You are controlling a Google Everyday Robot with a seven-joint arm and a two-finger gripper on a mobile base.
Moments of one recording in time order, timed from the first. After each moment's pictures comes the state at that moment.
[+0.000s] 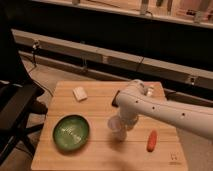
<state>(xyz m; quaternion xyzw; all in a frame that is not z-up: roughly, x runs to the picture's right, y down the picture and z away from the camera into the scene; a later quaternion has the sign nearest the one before) 0.108 0.193 0.721 -0.28 -0.20 -0.53 0.78</state>
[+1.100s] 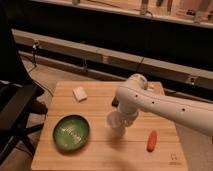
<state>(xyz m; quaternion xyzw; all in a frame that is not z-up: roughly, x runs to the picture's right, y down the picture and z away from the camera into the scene) 0.108 0.167 0.709 -0.28 -0.20 -0.53 0.78</state>
